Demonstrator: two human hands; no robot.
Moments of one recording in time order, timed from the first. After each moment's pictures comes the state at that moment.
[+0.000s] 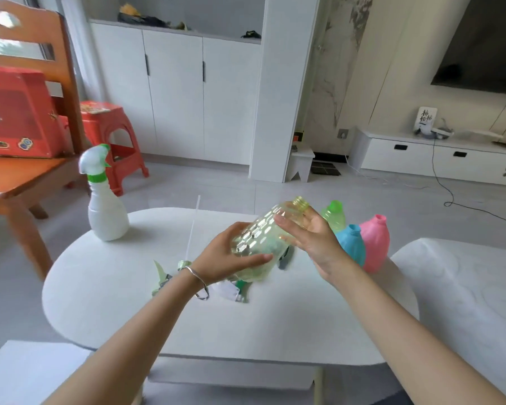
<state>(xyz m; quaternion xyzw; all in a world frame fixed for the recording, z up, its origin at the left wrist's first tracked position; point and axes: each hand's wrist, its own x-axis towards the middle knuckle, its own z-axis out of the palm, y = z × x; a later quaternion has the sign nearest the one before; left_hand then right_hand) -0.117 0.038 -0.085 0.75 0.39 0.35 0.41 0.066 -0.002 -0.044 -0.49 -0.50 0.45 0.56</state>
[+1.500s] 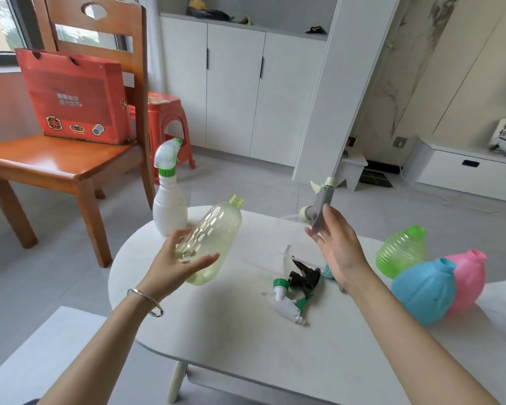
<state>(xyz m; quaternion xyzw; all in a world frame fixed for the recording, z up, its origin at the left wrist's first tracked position) -0.291 0.060 -0.131 0.55 0.55 0.46 0.41 -0.004 0.078 -0.075 -0.39 -0.44 0.51 0.63</state>
